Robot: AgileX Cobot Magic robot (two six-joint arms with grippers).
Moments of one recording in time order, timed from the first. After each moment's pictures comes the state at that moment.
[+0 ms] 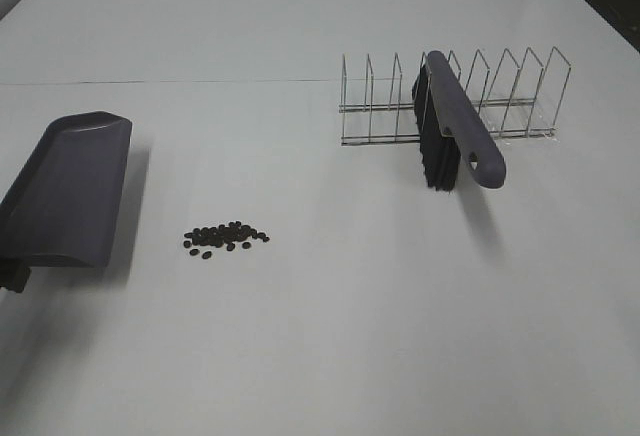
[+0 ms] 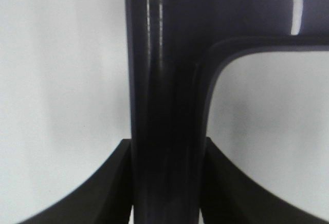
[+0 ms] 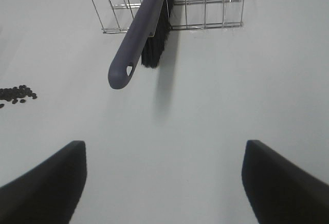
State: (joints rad) left arm -0.10 1.61 -0.64 0.00 0.57 -0.10; right arm 0.01 0.56 -0.67 0.08 0.88 0.00
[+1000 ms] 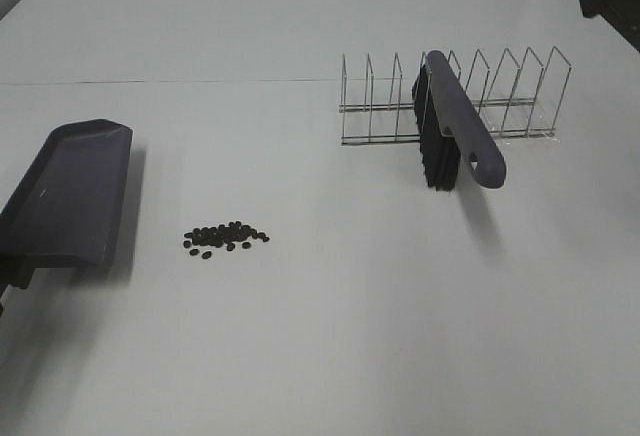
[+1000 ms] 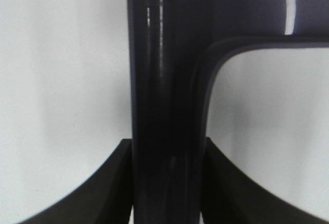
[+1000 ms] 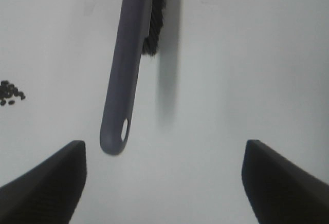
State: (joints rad) left arm -0.10 1.61 -0.64 -0.04 0.57 -0.10; right arm 0.01 1.56 -1.51 0.10 1.22 0.05
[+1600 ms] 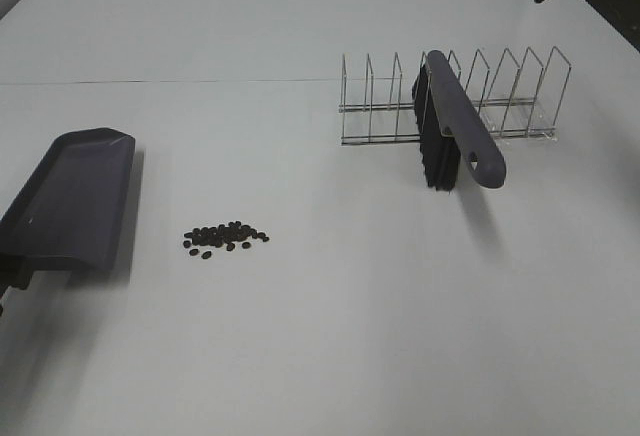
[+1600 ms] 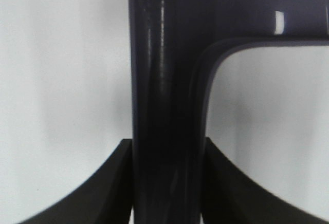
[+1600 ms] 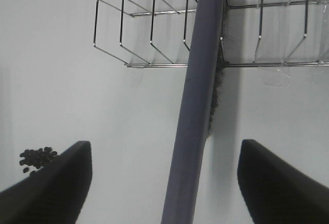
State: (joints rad) left arm -0.10 1.61 -0.64 -0.04 0.57 -0.10; right arm 0.08 2.00 -1.96 0.20 1.22 0.07
